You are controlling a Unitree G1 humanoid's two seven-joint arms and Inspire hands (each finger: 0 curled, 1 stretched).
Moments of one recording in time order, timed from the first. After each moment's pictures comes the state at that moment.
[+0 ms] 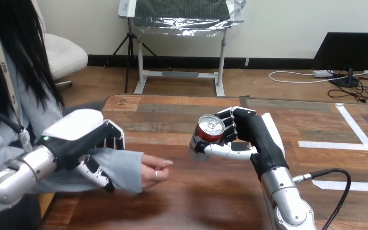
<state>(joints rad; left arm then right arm) -0.56 0.74 -0.37 0.96 0.62 -0.85 0.03 -0.37 -0.09 0.04 0.81 -0.17 -0.53 -0.05</state>
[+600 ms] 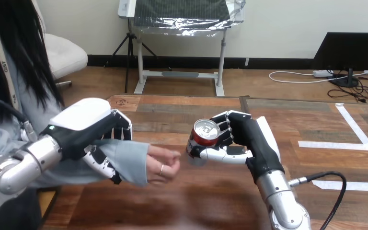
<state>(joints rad) -0.56 0.74 -0.34 0.85 0.59 -0.82 -0.03 -0.34 -0.08 0.06 0.78 -0.20 -0.50 -0.06</state>
